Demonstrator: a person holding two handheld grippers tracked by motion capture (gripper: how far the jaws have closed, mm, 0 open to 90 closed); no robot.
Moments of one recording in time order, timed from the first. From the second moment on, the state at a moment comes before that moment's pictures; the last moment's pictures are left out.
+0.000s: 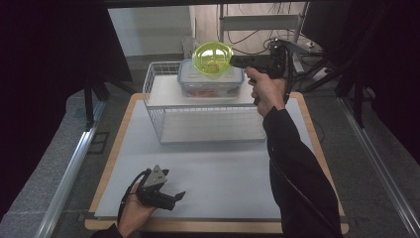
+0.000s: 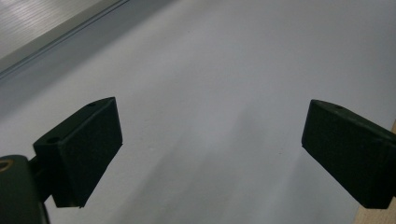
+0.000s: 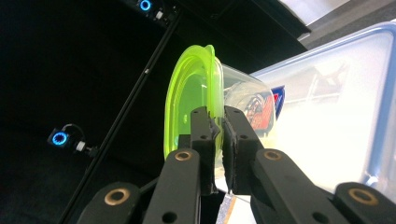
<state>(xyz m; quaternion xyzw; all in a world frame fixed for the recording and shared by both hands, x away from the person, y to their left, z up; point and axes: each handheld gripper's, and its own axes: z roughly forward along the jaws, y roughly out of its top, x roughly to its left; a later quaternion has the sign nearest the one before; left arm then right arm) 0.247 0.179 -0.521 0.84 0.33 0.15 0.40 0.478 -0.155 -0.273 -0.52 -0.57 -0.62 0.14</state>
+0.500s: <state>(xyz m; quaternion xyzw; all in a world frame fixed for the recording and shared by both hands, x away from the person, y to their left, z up) 0.247 0.178 -0.521 0.84 0.33 0.15 0.40 0.495 -0.146 -0.275 -0.55 -0.54 -0.61 0.15</state>
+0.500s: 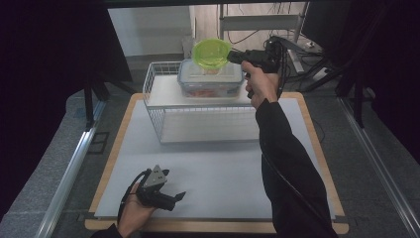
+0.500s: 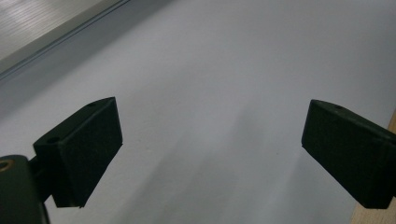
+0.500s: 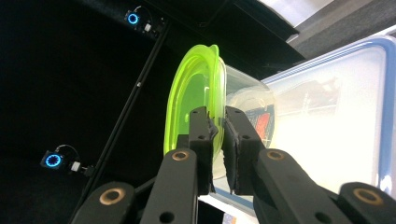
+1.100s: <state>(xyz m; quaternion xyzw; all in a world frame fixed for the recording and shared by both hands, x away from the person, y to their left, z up) 0.247 0.178 -0.520 0.84 0.32 0.15 0.40 0.497 -0.140 -0.271 -0.53 -0.57 -0.61 0.10</state>
